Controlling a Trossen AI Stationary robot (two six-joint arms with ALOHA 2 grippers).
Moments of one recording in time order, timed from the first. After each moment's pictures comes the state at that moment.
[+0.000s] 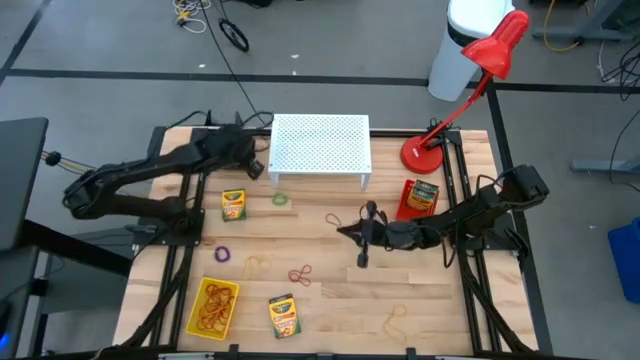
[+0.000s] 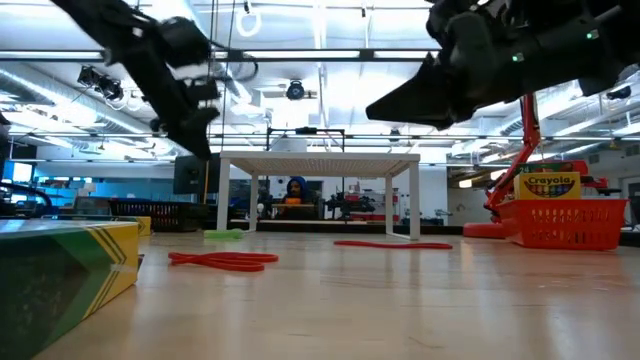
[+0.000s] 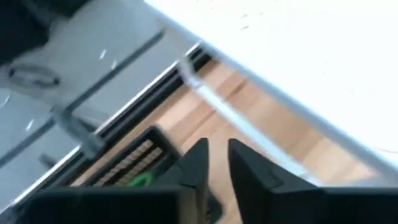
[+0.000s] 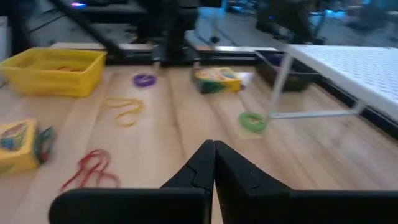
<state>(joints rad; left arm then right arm) 0.59 1.07 0.67 -0.34 -0.34 -0.02 0.30 1.57 0.54 0.77 0.47 0.05</state>
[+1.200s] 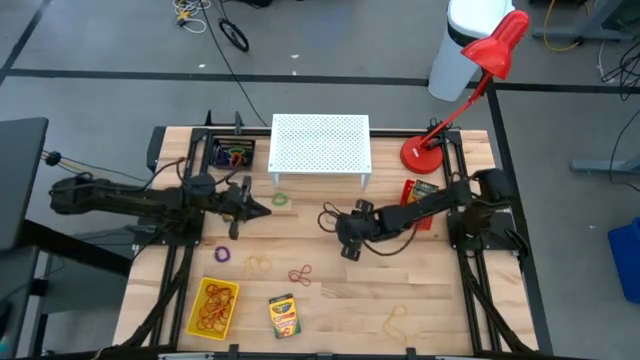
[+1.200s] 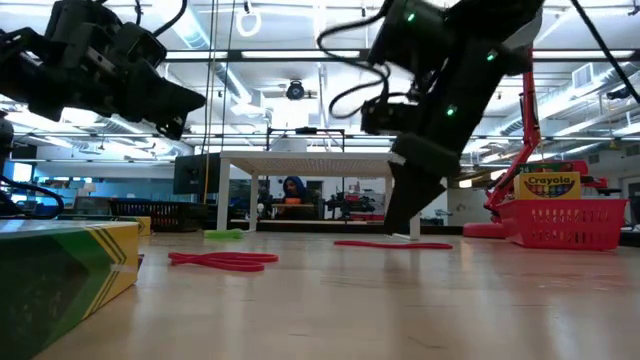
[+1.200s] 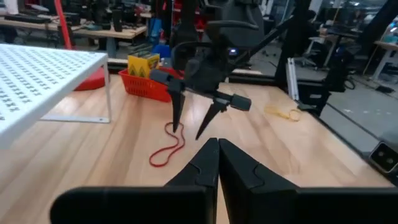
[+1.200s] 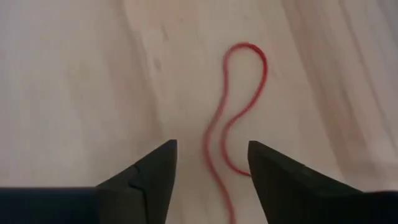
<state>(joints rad) 0.16 0.76 0.08 0.60 0.25 -0.05 0.16 1.81 1.01 -0.34 0.31 0.35</state>
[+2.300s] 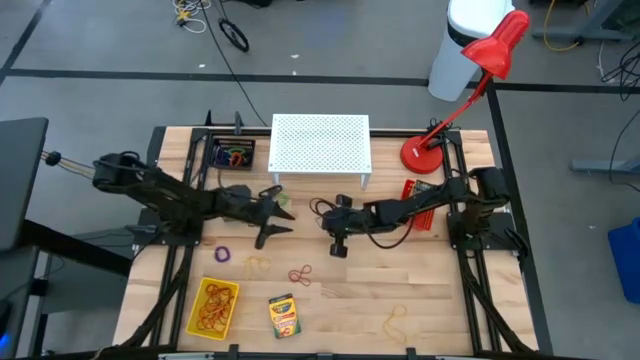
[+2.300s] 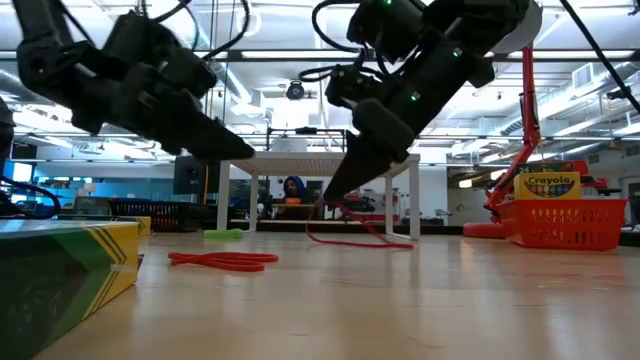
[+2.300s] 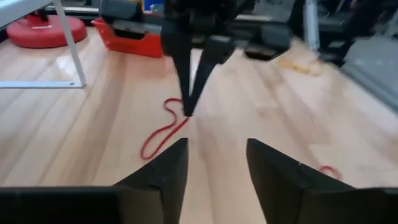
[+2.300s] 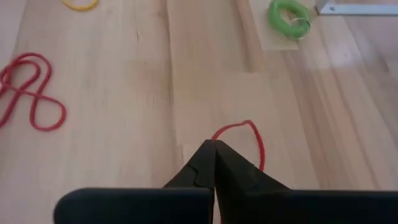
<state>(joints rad) 0.04 1.37 0.25 0.84 0.14 0.01 0.10 1.83 1.04 -0.04 0.19 0.08</state>
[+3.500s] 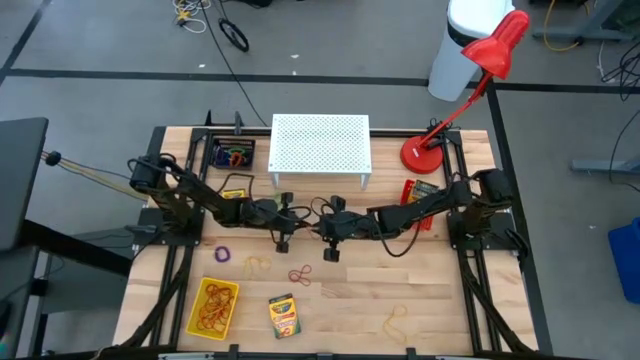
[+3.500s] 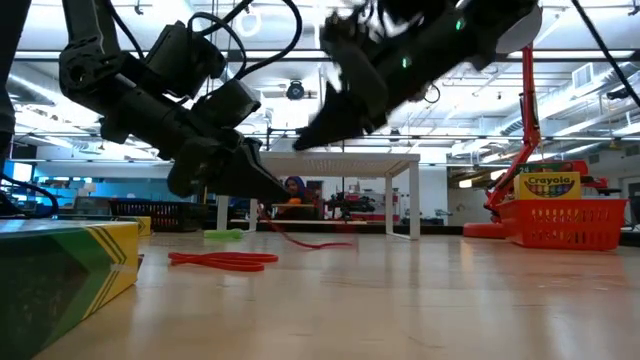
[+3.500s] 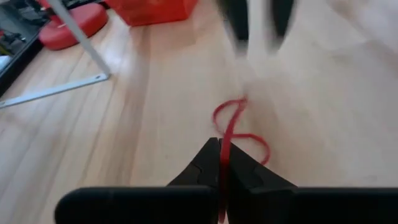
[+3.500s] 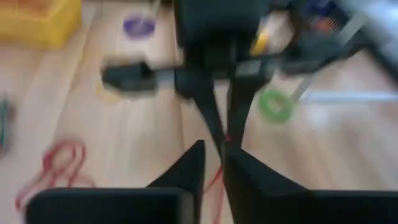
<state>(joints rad) -0.06 1.70 0.46 0.80 -0.16 0.26 0.17 1.81 1.04 0.17 0.28 0.04</state>
